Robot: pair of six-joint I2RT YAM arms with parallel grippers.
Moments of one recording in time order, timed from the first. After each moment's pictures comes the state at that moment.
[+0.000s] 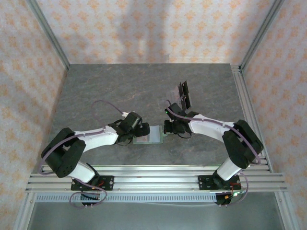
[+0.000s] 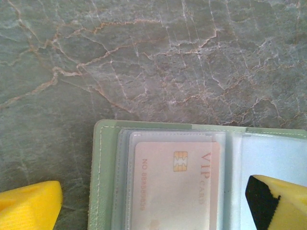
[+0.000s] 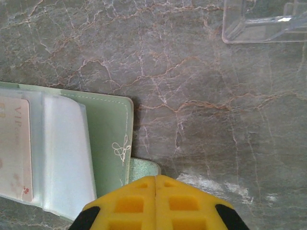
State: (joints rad) left arm -0.64 1.50 0.67 -0.16 -0.13 -0.82; right arm 0.69 1.60 0.92 -0.44 -0.08 0.62
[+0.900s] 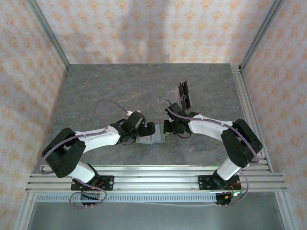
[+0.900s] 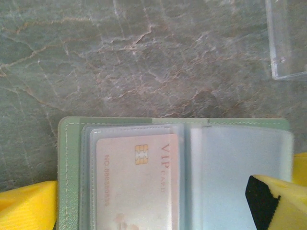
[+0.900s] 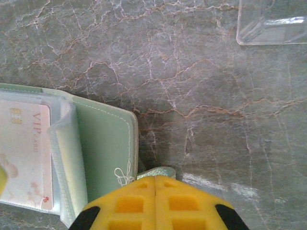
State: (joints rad) left arm -0.69 1.48 0.71 -0.13 -0.08 -0.83; right arm 0.69 1.61 0.91 -0.40 -0.12 0.62
